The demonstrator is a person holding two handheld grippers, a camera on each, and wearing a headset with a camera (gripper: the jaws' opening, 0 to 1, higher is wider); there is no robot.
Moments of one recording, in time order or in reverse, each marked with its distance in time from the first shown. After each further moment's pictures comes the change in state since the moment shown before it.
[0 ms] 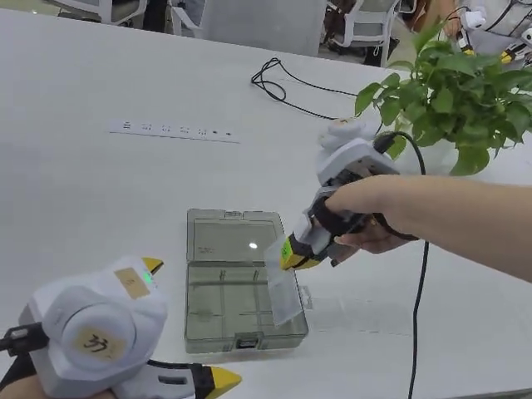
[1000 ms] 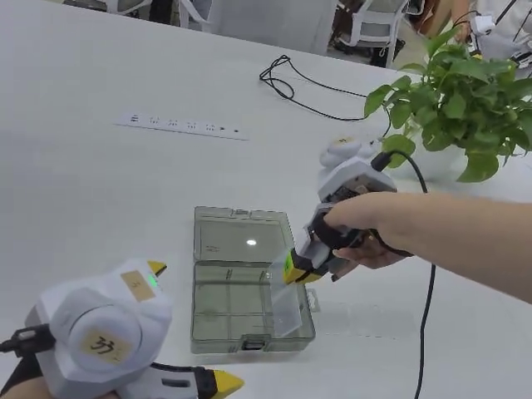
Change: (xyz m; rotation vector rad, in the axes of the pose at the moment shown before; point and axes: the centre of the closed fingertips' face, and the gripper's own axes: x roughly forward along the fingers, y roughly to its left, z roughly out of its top) left arm 0.004 0.005 -0.012 -0.036 0.000 -0.011; right arm 0.023 -0.003 -0.007 0.059 0.014 -0.031
